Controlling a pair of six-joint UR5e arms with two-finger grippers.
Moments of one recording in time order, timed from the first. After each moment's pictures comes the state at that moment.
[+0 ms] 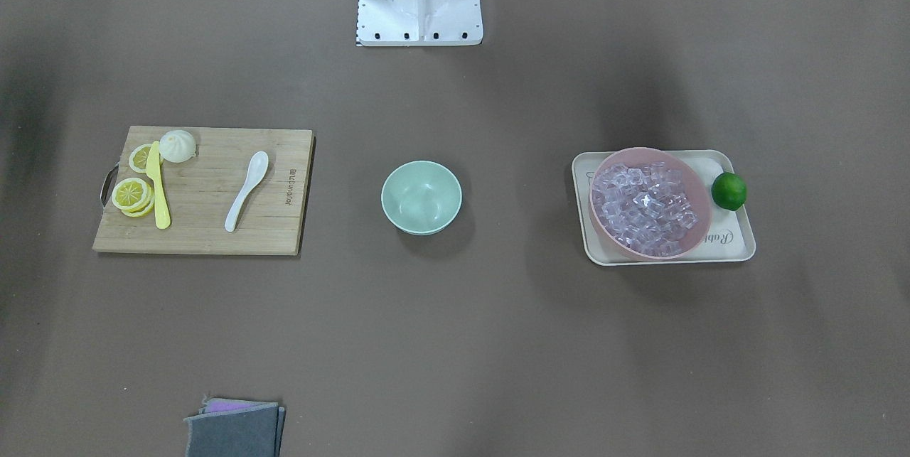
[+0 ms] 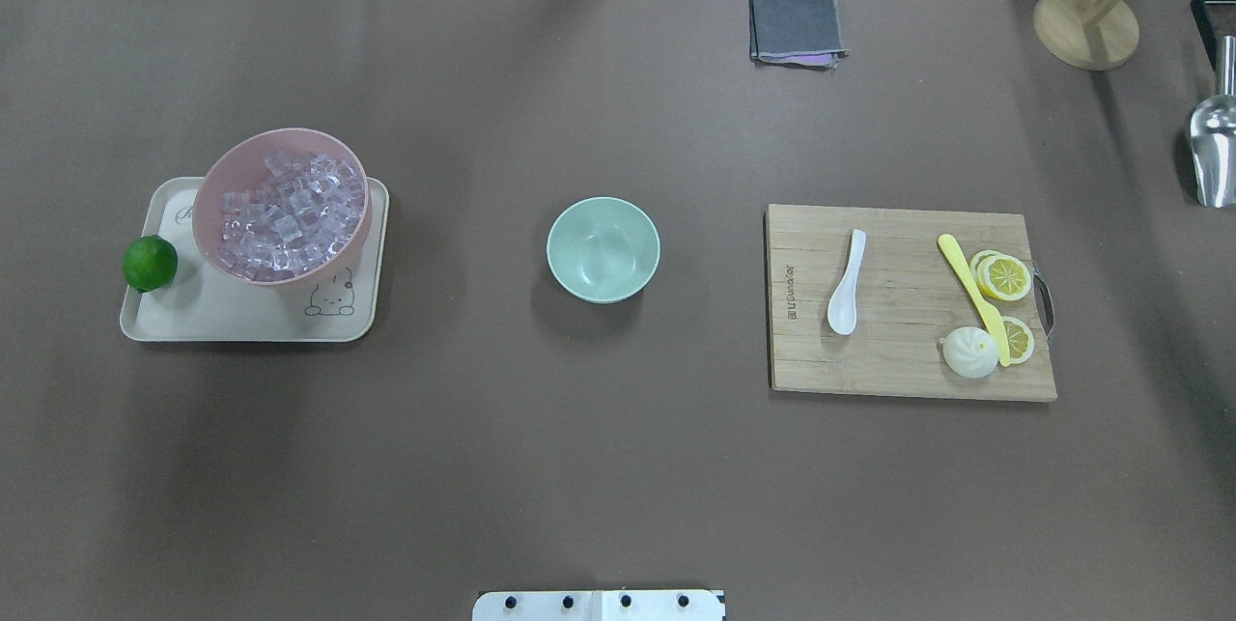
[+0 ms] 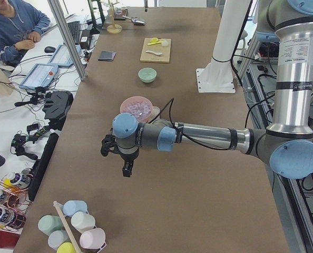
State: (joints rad) left arm -1.52 -1.55 -1.68 -1.63 -2.38 -0.03; right arm 1.44 -1.50 1.55 -1.36 2.32 0.09
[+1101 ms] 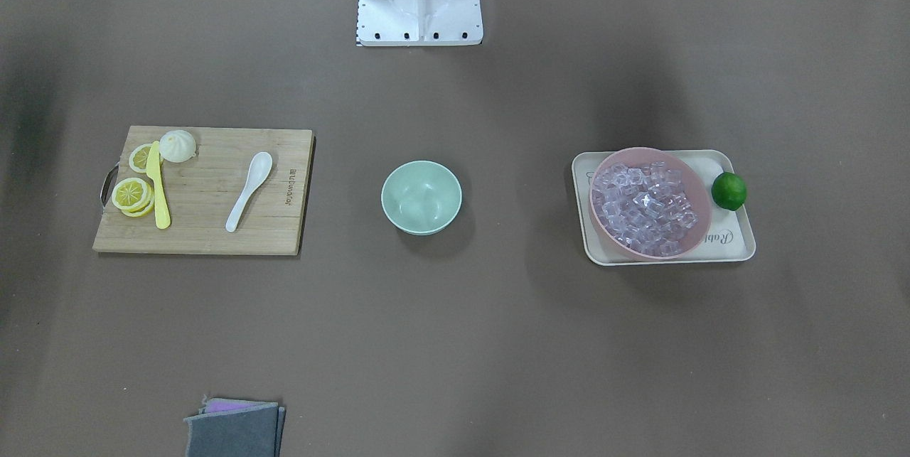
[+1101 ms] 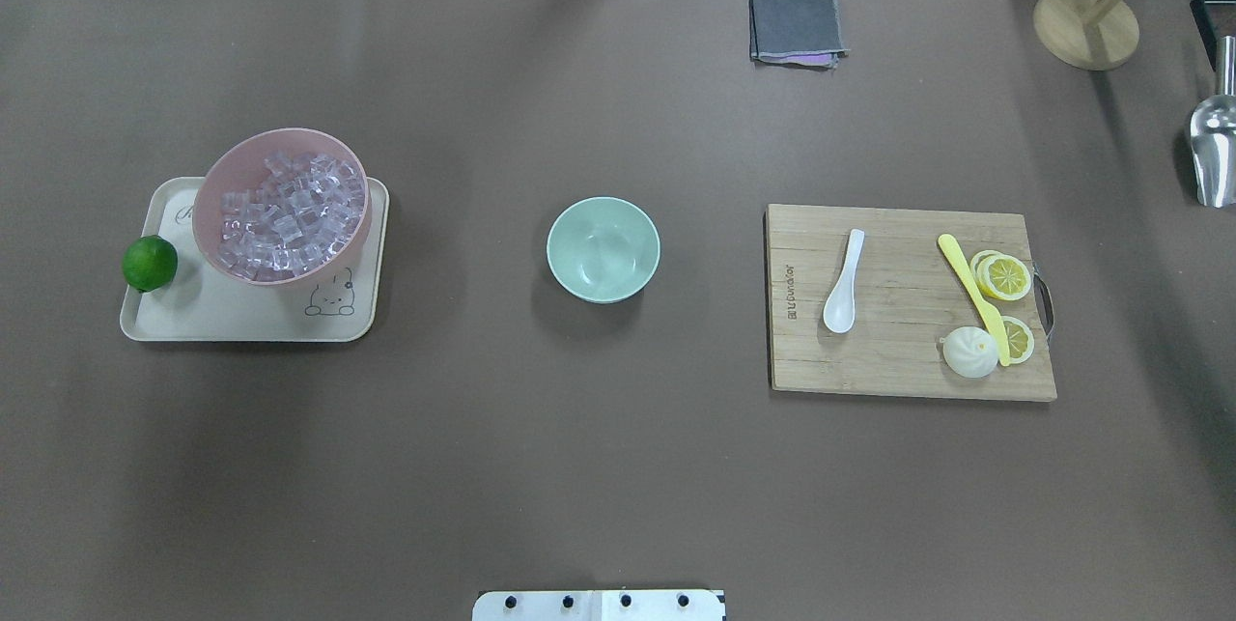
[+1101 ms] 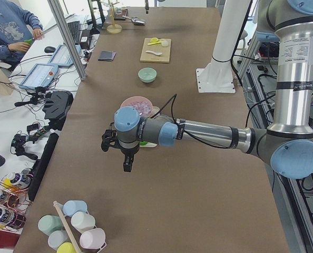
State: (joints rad) left arm -1.52 -1.54 -1.73 -1.63 -2.38 -0.11; right arm 1.42 -1.53 1.57 -1.35 2.32 0.10
